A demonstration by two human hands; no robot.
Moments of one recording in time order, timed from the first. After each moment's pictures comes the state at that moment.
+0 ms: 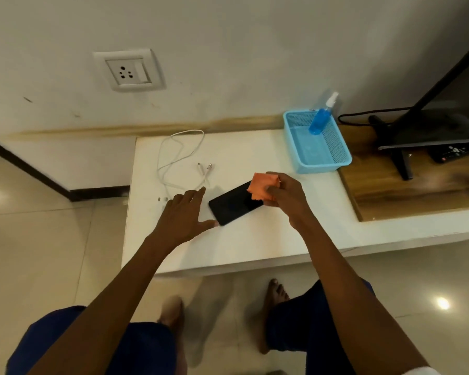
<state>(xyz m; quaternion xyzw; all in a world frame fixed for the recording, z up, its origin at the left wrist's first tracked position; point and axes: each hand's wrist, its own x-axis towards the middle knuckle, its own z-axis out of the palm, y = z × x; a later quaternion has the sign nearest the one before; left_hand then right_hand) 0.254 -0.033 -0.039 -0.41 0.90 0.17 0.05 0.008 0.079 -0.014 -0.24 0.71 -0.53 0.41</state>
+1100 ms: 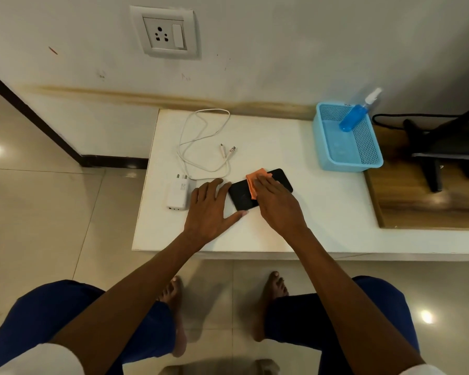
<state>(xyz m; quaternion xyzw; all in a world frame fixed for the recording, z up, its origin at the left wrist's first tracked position) 0.247 -0.004 -0.106 -0.44 0.88 0.09 -0.15 0.054 0.068 -0.078 -0.69 0.72 -0.09 0.03</state>
